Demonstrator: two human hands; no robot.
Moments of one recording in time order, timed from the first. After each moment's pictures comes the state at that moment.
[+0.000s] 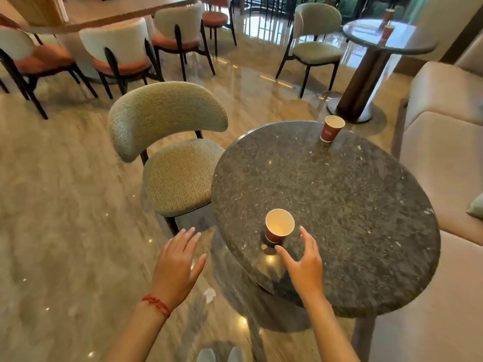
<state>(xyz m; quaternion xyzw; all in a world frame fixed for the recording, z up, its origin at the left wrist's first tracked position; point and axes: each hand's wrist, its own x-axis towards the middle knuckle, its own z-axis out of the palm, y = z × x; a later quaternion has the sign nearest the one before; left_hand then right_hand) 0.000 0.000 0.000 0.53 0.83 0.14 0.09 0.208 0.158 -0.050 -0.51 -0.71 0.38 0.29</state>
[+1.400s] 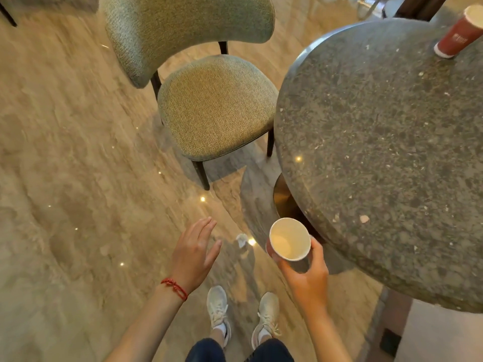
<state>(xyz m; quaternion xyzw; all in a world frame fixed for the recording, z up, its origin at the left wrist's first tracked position) -0.128 -0.060 -0.156 0.48 0.83 0.17 0.21 0.075 0.032 -0.164 -0.51 -0.65 0.47 0.31</state>
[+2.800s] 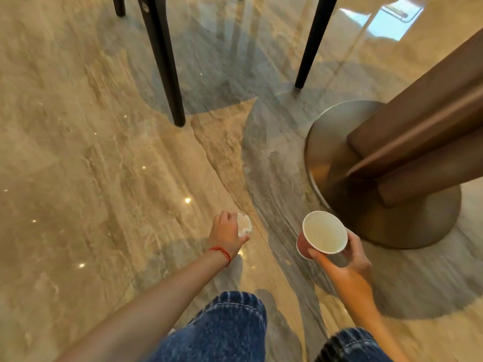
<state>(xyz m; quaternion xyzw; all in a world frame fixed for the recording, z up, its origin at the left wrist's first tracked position) -0.068 0.008 -0.825 0.38 0.86 0.17 0.30 0.141 0.085 -0.714 -0.52 -0.71 0.42 0.24</state>
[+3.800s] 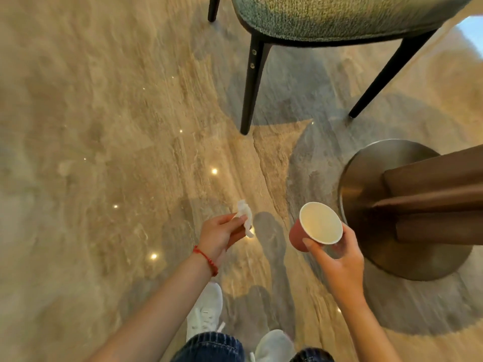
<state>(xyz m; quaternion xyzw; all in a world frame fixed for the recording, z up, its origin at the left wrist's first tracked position) -0.132 -0.087 -0.581 -0.21 0.58 0.64 0.46 0.034 0.048 -0.556 -0.45 -0.72 0.49 0.17</state>
